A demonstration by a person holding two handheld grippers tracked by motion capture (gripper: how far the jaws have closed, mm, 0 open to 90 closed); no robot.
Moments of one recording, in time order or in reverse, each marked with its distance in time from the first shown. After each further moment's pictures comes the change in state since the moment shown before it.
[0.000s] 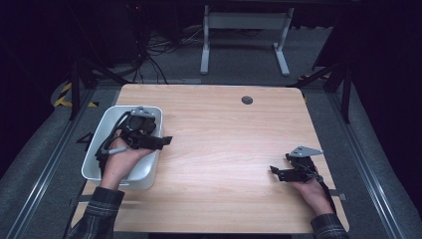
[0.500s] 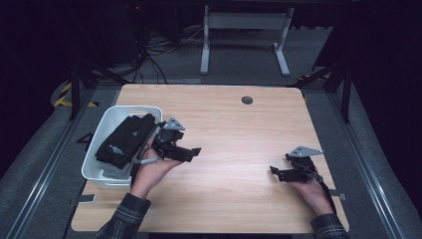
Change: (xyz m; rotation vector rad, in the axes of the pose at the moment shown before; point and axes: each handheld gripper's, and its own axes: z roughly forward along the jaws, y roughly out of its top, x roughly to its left) left arm -0.056 -0.001 0.051 -0.024 -0.097 0.069; right arm 0.000 0.000 0.000 0.000 0.003 -0.003
